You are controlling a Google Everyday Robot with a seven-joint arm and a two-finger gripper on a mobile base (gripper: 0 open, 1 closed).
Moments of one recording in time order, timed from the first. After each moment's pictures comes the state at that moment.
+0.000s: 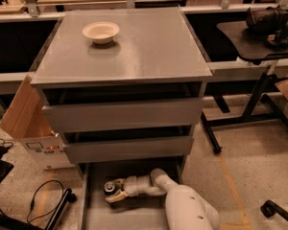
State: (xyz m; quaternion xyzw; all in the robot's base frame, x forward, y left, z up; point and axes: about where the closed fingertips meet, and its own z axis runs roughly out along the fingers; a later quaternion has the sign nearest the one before) arm 0.593 0.165 0.195 -0.53 0.53 0.49 0.43
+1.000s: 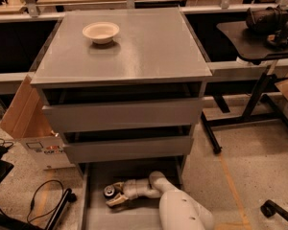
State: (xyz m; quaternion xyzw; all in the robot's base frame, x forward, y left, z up) arm 0.588 0.168 0.158 -0.55 0.54 0.48 0.42
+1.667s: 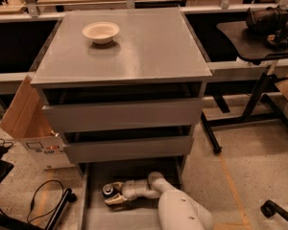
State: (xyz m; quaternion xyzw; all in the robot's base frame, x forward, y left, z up) arm 0.585 0.173 0.157 -0.55 0.53 0.48 0.42
